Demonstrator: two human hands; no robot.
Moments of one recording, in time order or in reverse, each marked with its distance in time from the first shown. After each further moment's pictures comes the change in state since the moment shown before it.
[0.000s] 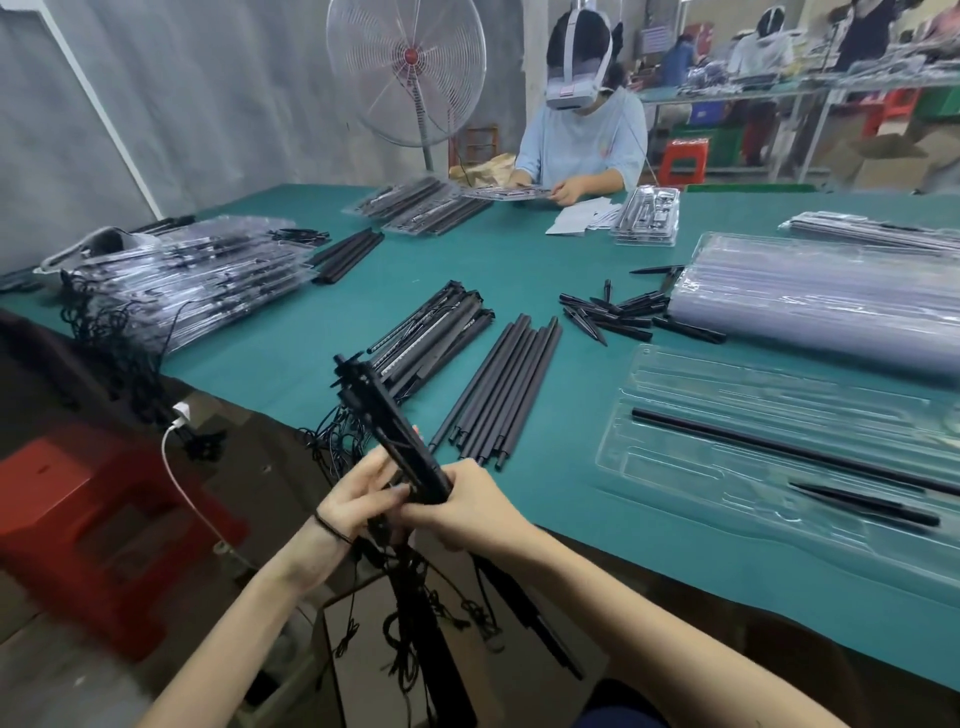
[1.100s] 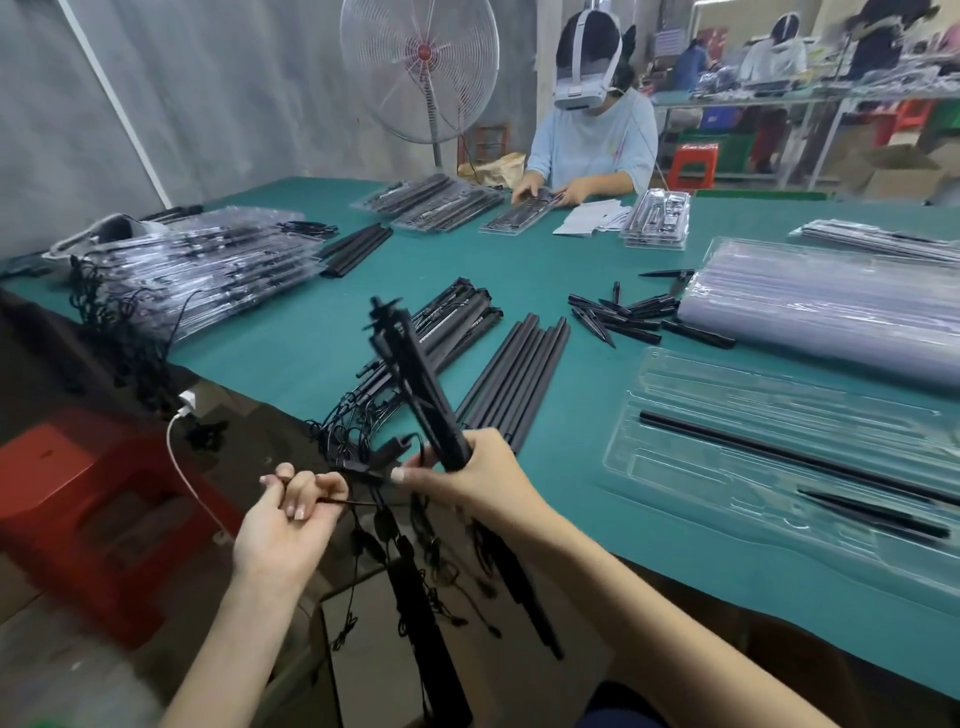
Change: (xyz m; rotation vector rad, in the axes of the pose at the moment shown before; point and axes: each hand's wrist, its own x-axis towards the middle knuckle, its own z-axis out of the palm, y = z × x) left_hand -0.017 0.027 0.000 -1.246 0.835 -0.003; right_hand -0.001 -0.020 -0.007 0.004 0.135 -0.128
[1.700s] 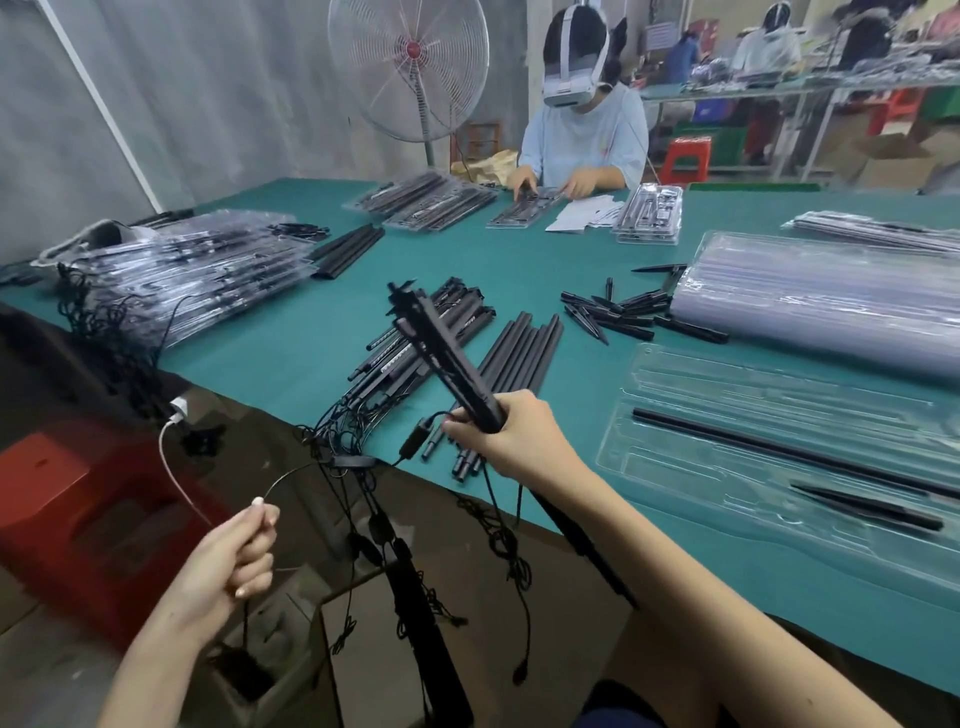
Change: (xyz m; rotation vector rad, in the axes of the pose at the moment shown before) left_hand 0.028 0.060 -0.062 1.118 -0.141 0.018; right_hand 0.016 -0.002 -0.046 -0.217 0.137 0.022
